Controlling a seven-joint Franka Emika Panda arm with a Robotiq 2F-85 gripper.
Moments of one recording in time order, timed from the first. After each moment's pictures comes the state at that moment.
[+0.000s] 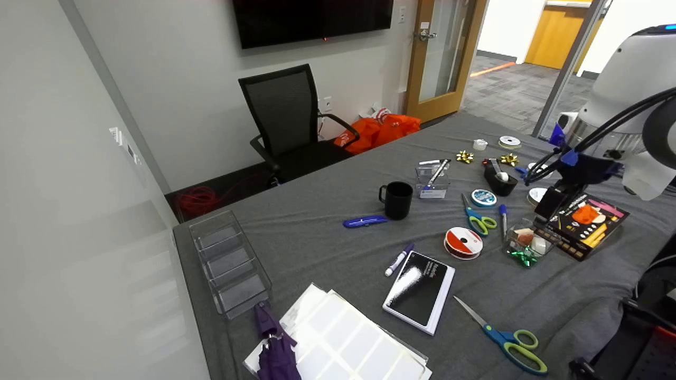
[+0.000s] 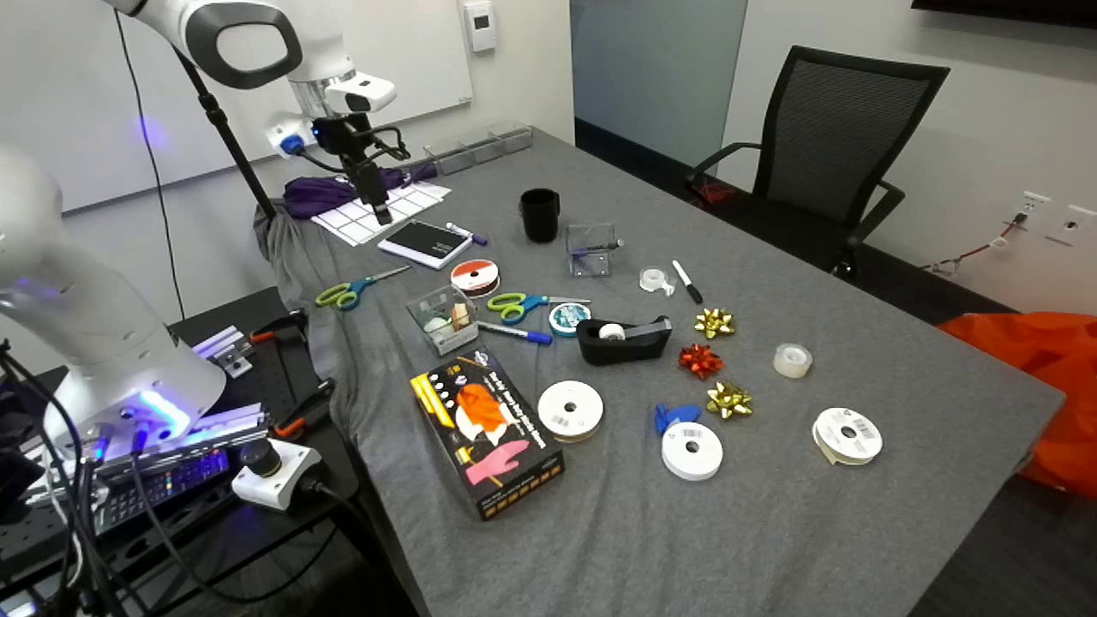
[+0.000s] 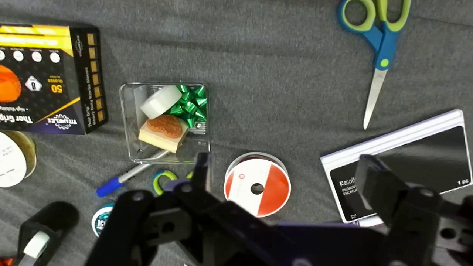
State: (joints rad) arm 0.05 -0.35 0.02 -2.72 -0.04 2.40 0.07
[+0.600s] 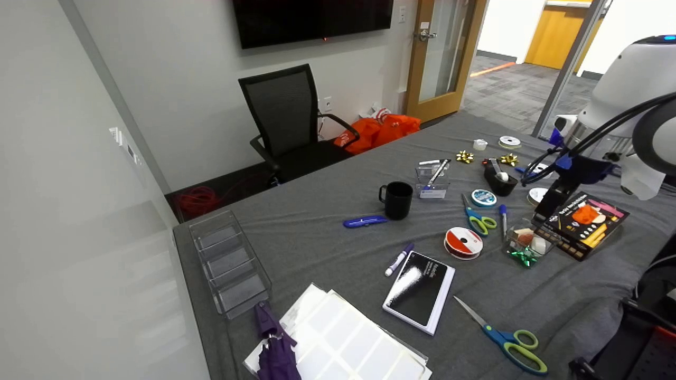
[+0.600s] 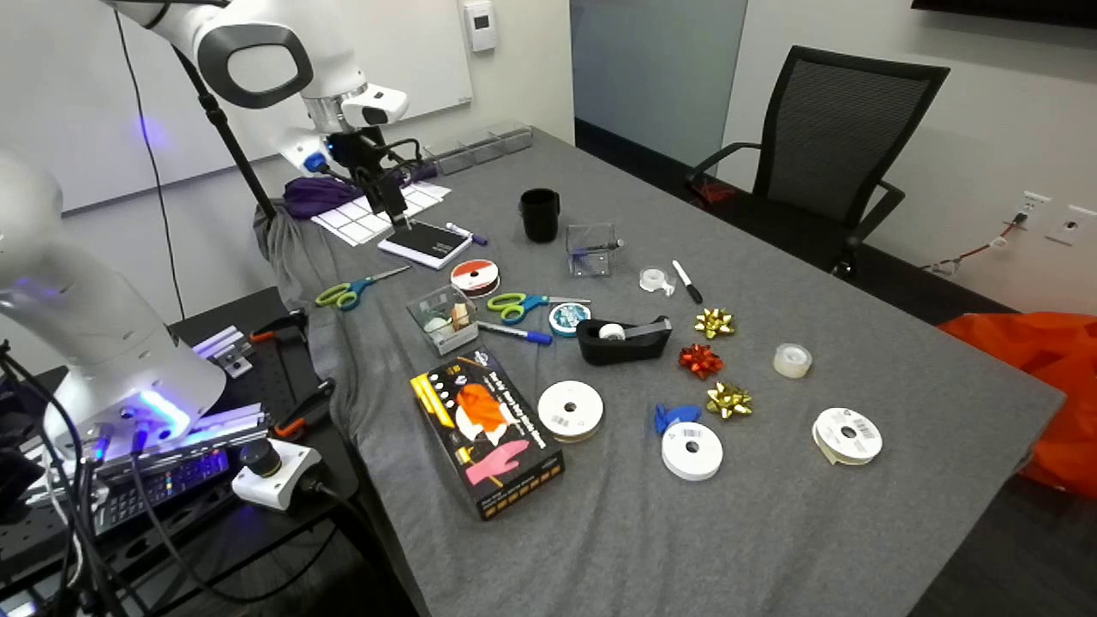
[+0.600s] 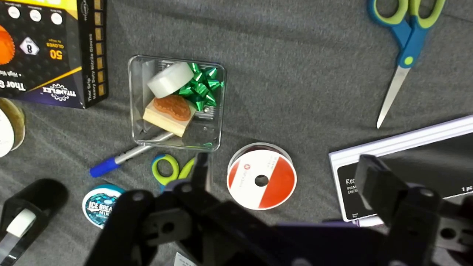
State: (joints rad) arm 0.04 -0.30 -0.03 -2.73 -0.04 2.50 -0.08
